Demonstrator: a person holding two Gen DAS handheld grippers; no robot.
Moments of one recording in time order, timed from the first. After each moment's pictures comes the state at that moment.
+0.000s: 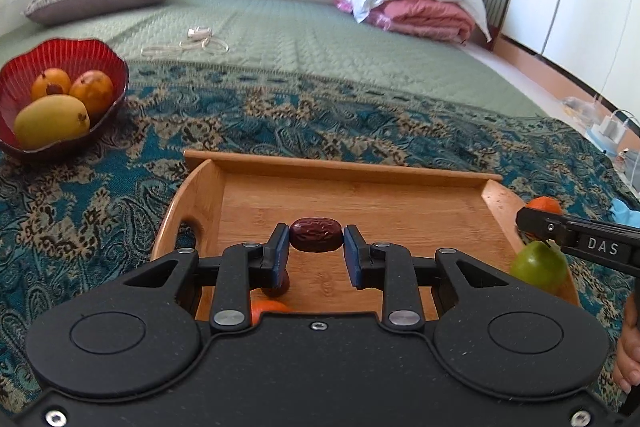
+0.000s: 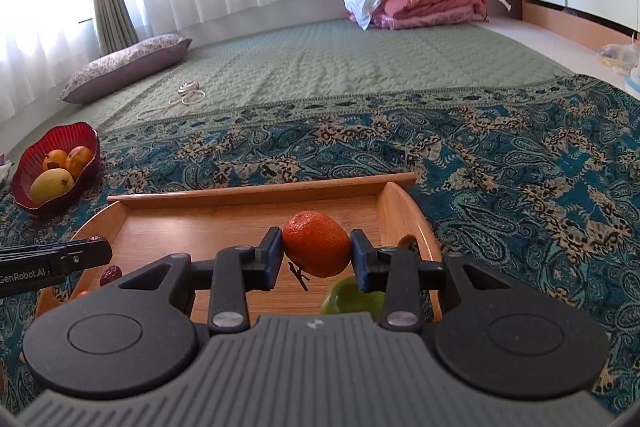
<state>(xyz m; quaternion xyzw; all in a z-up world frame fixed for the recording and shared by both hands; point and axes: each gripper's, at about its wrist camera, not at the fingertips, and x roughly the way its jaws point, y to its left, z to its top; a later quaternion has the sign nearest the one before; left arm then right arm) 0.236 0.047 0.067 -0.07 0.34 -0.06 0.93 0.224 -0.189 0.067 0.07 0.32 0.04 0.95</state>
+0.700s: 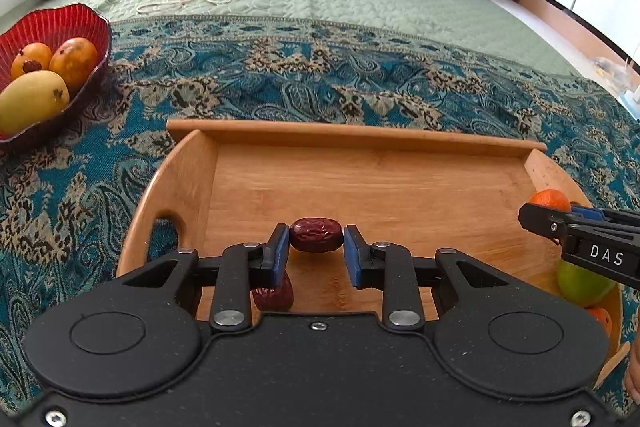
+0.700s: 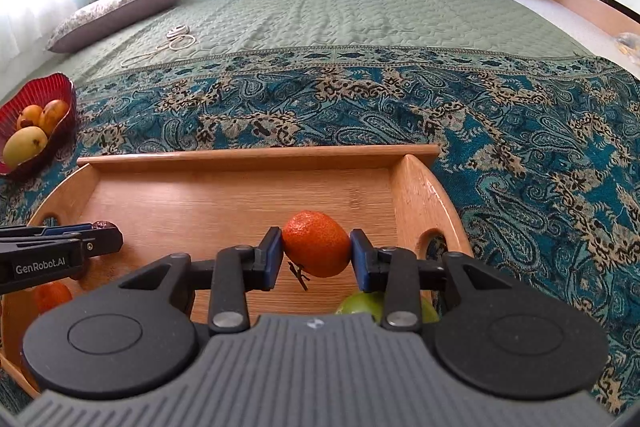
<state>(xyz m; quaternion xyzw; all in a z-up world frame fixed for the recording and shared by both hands) 0.288 0.033 0.039 -0.05 0.42 -0.04 0.91 0.268 -0.171 0.045 0.03 0.39 0.04 0.92</state>
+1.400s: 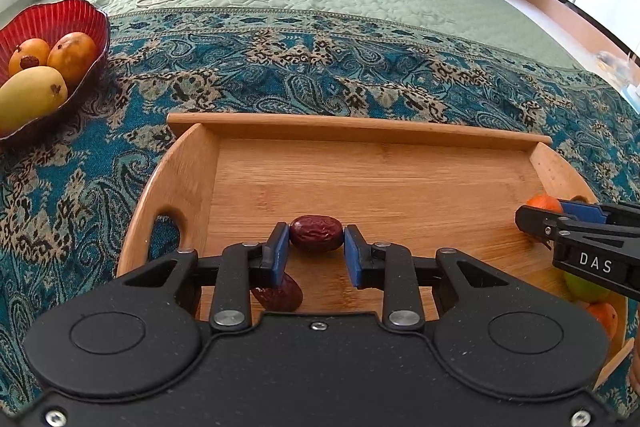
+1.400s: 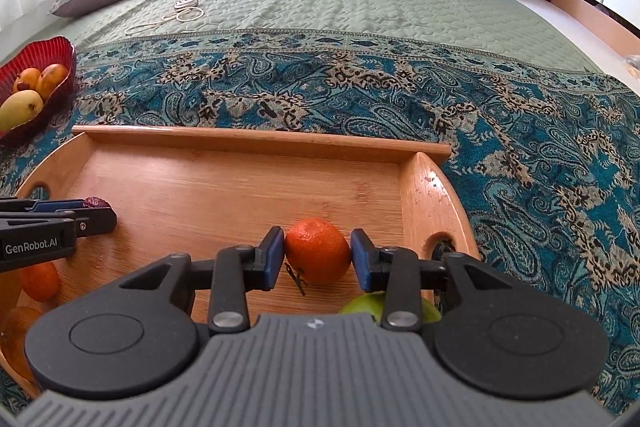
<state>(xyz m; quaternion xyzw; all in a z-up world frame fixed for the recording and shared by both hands) 0.291 0.036 0.035 -0.04 0.43 -0.04 0.90 0.276 -0.159 0.040 -0.01 0.41 0.05 0.91</state>
